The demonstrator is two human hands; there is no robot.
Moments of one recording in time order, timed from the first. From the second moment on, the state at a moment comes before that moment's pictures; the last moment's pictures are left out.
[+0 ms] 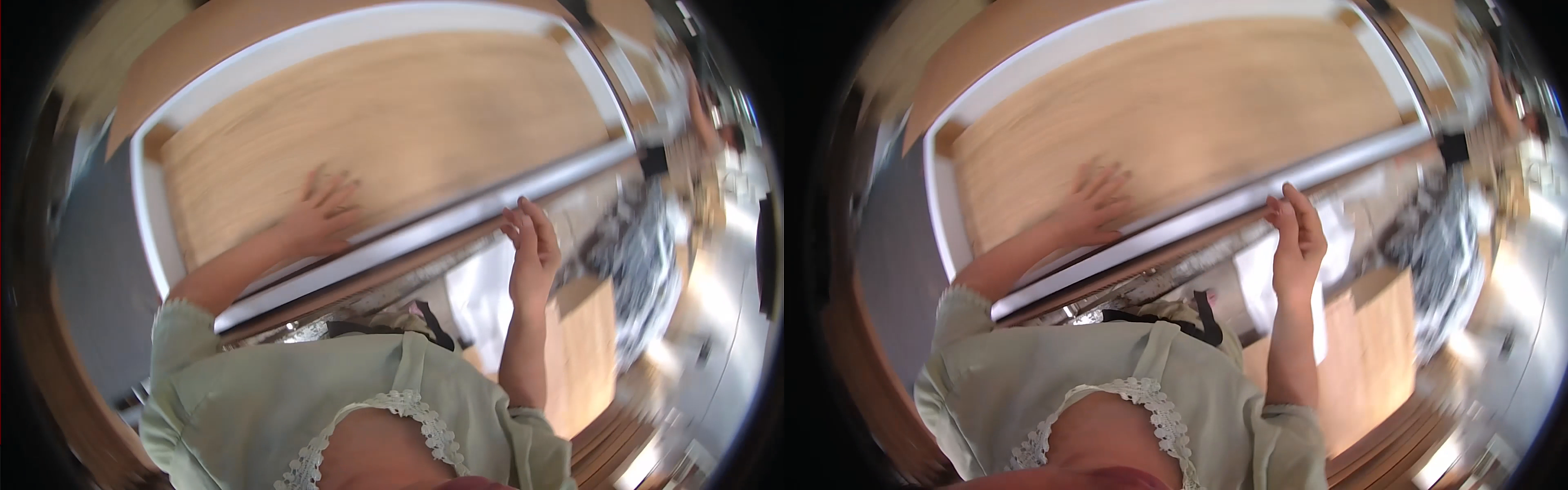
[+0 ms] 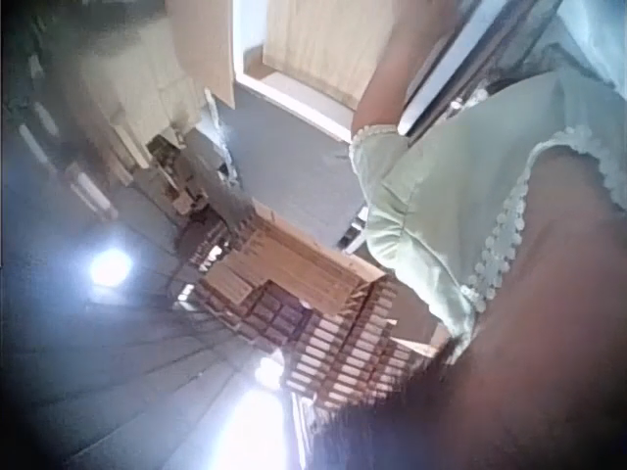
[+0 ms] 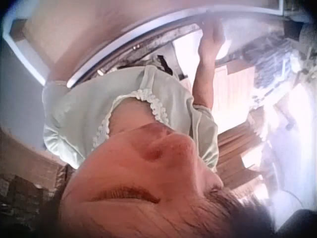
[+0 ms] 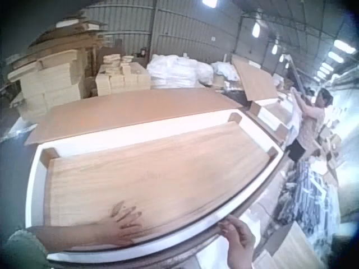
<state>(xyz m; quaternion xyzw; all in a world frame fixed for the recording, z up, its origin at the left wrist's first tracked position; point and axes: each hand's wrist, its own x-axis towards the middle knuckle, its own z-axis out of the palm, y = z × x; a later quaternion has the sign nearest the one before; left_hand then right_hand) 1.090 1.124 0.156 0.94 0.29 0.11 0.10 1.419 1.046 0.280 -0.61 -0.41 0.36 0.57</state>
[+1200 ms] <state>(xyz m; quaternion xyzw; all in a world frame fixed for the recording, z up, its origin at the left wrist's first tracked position) 1.672 0.870 -0.180 0.70 0.51 -0.25 0.44 1.695 0.702 -0.123 -0.66 -0.18 0.58 0.45</state>
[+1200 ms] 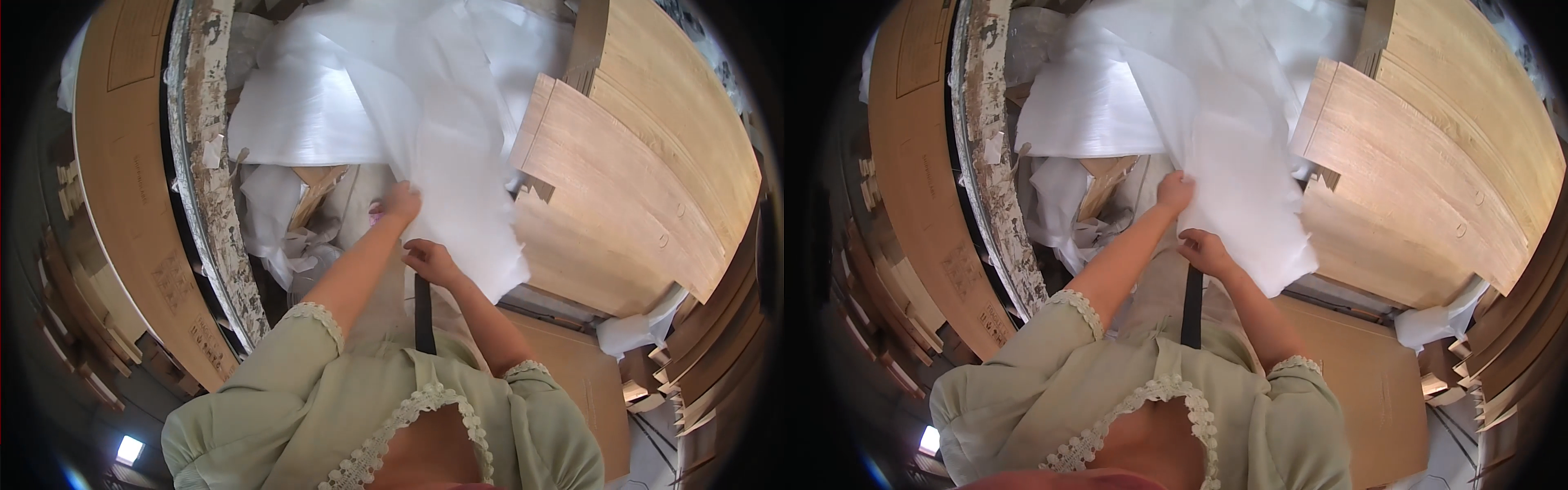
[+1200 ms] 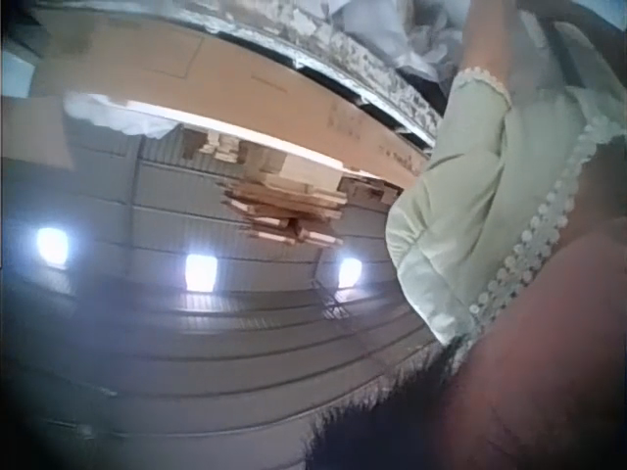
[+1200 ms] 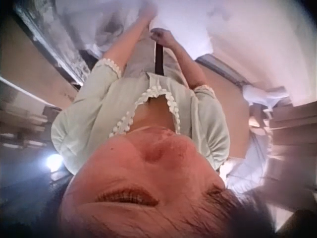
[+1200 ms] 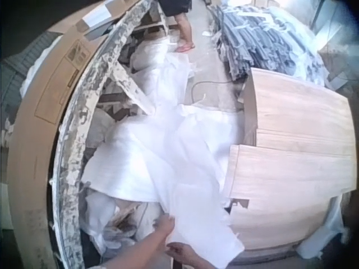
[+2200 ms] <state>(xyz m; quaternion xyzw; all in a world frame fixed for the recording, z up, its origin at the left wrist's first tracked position) 1.634 0.869 0.044 0.91 0.12 -0.22 0.33 1.567 0.782 0.002 -0.58 -0.55 0.28 0.54</state>
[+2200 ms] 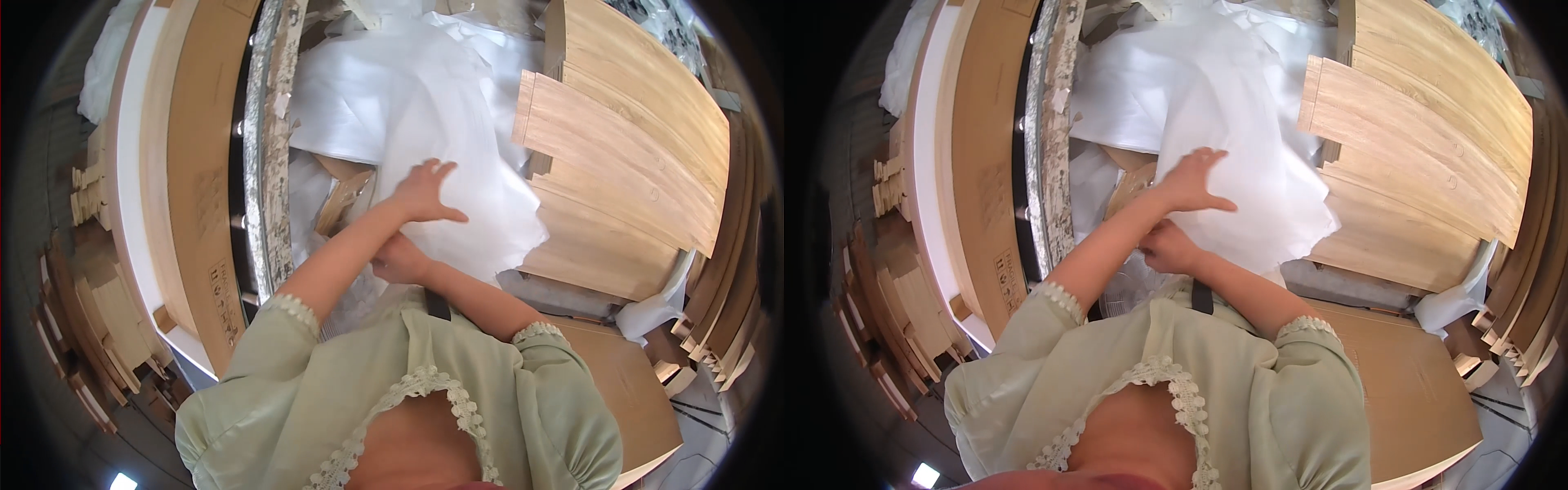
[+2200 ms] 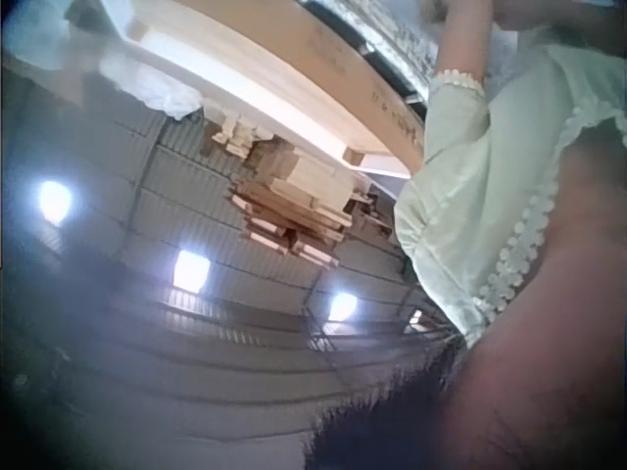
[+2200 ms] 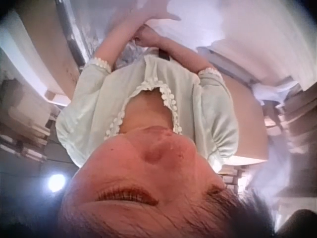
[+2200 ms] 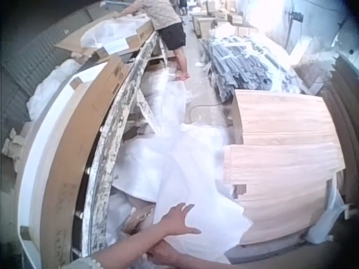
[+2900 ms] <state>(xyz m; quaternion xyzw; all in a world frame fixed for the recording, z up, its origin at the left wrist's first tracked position) 1.478 0.938 0.052 0.37 0.37 -0.09 0.84 1.598 0.665 -0.062 -0.65 0.13 0.55 0.51</state>
